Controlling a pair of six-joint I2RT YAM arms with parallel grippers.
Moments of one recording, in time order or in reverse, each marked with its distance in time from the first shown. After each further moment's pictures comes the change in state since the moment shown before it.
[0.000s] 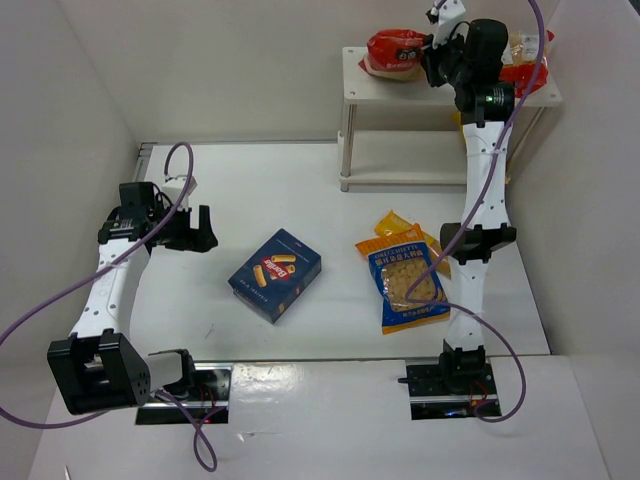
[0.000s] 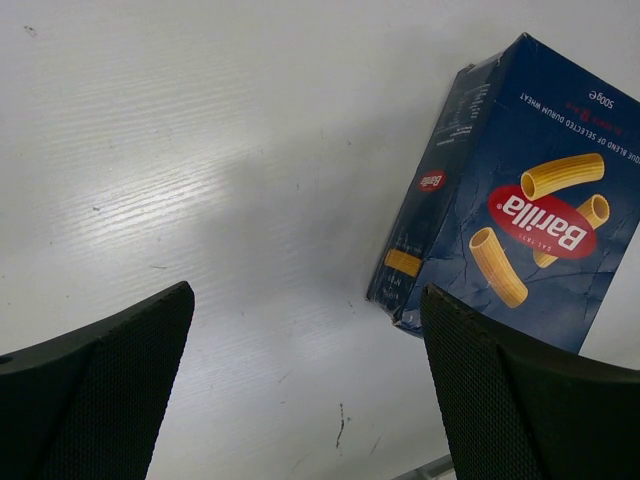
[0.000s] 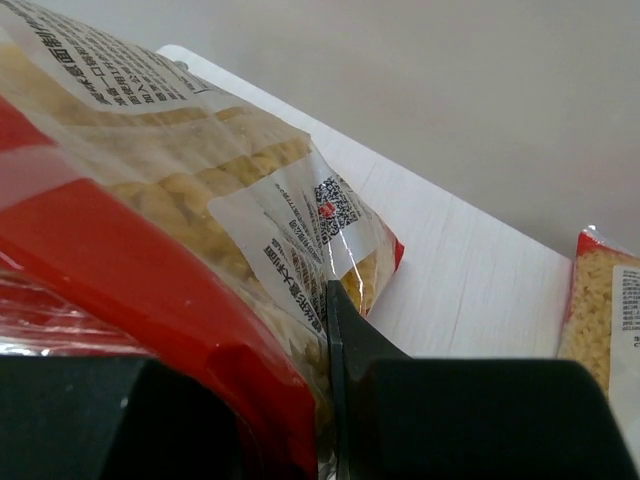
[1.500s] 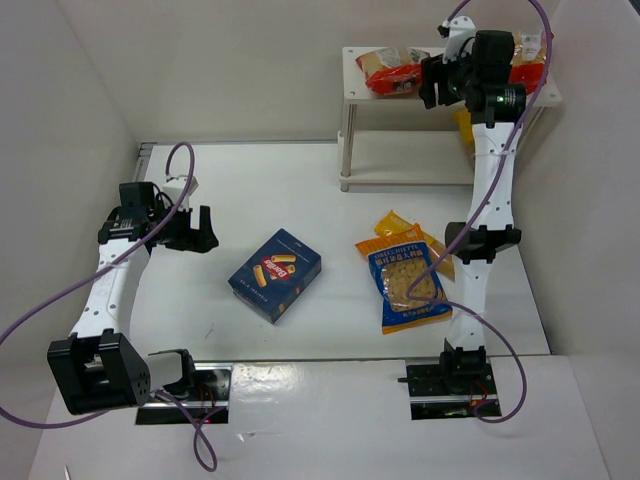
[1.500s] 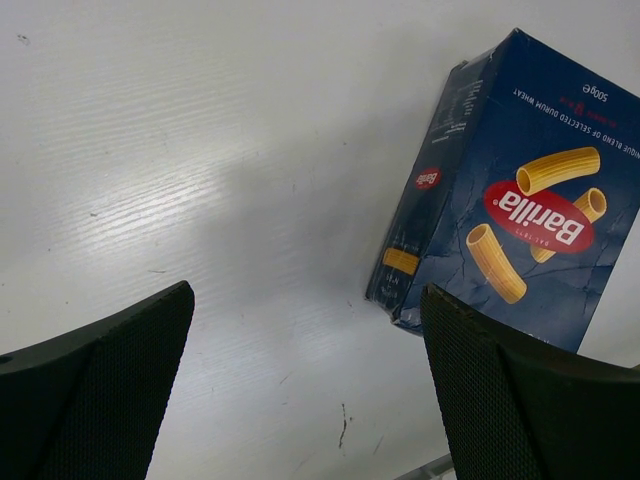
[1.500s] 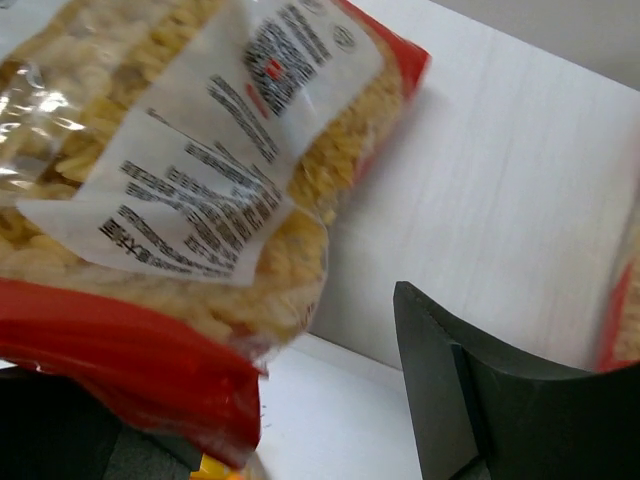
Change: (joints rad) left arm 0.000 0.000 0.000 -0.001 0.016 0.014; right arm -0.046 0.000 0.022 -0.263 -0.002 0.084
